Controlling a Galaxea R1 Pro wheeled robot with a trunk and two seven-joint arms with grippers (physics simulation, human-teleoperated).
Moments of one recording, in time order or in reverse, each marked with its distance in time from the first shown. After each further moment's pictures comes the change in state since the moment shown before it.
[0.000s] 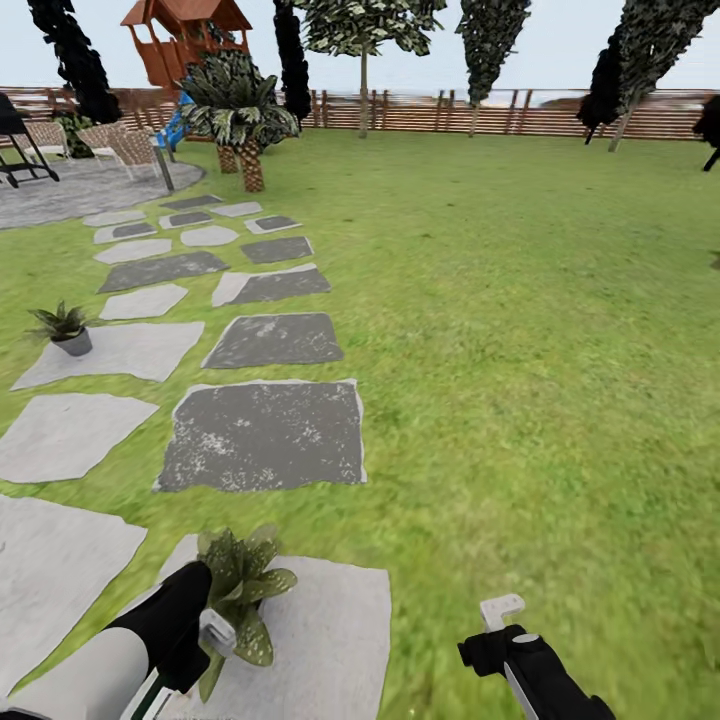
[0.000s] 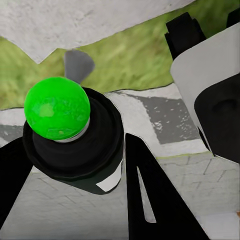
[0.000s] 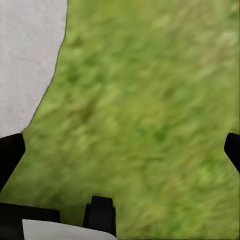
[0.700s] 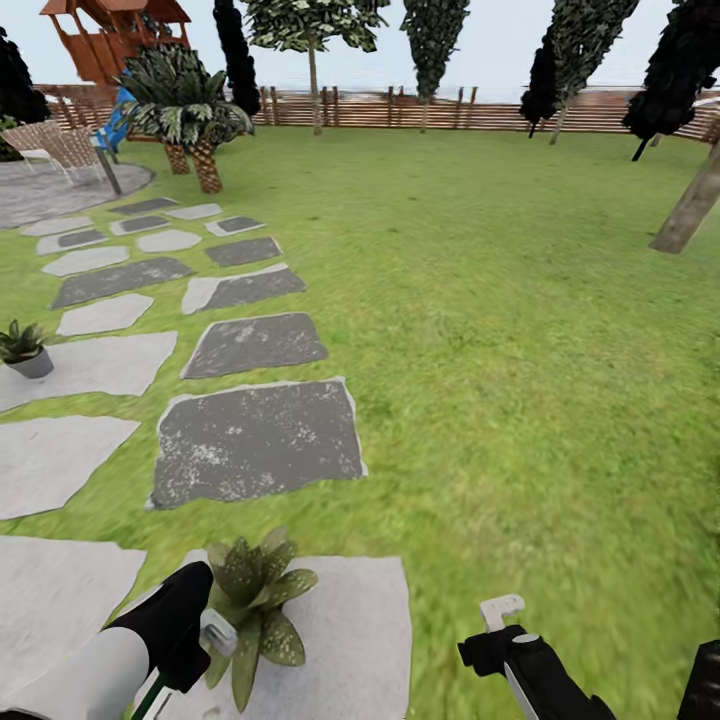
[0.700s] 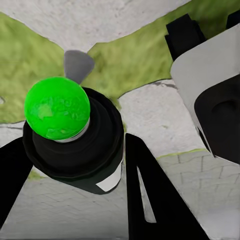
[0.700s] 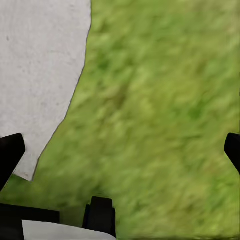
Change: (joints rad) left arm 0.000 -0.002 -0.001 -0.001 0.000 0.000 0.000; right arm 0.000 0.000 0.000 0.000 0.000 0.000 0.000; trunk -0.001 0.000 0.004
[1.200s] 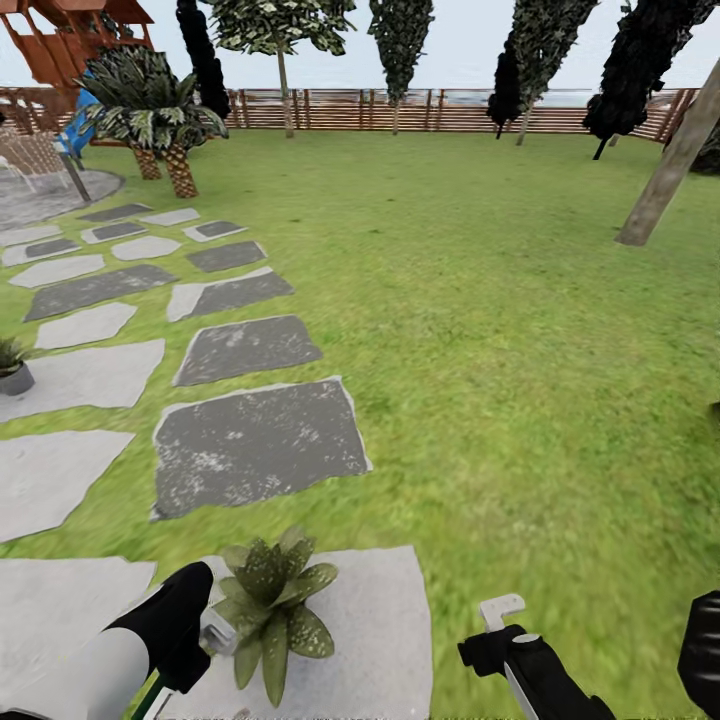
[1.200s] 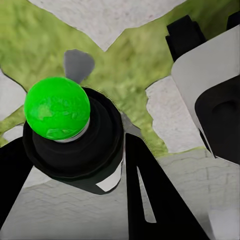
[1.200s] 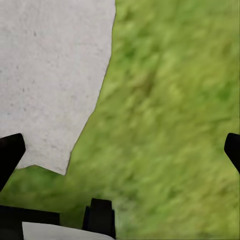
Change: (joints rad) left arm 0.002 0.000 -0.003 0.000 0.001 0.000 0.000; right arm 0.000 0.000 0.000 0.000 0.000 0.000 0.000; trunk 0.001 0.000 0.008
